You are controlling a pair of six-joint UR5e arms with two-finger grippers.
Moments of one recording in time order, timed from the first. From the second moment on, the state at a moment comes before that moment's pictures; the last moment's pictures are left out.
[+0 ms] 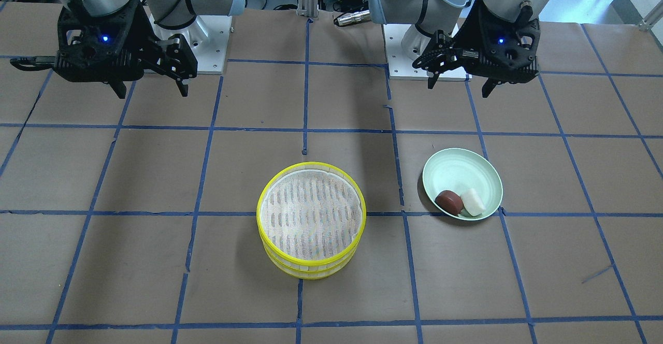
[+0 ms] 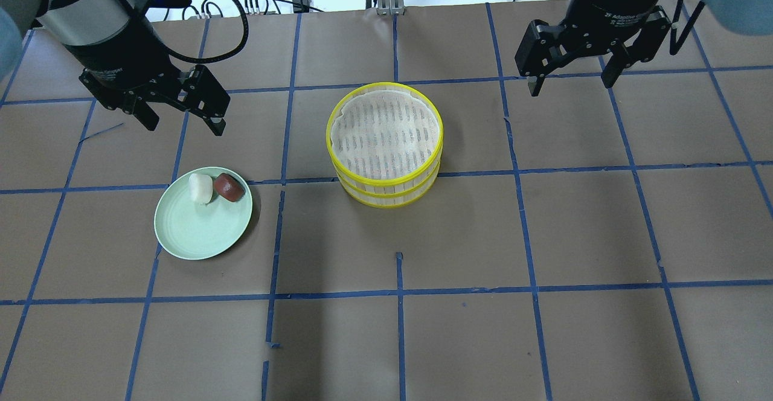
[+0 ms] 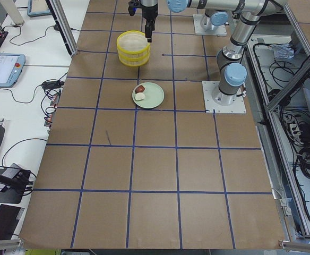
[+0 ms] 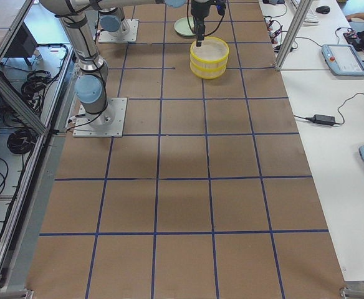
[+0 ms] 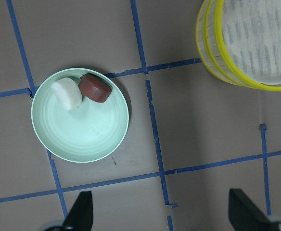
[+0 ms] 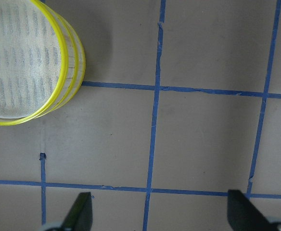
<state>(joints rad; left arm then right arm) -1.53 -1.53 -1.55 -1.68 1.56 0.19 1.61 -1.54 1.45 -1.47 -1.58 -0.04</state>
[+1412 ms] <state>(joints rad) -1.30 -1.79 -1.93 -1.03 1.69 0.35 1.81 -1.17 1.48 -1.90 -1.58 0.25</state>
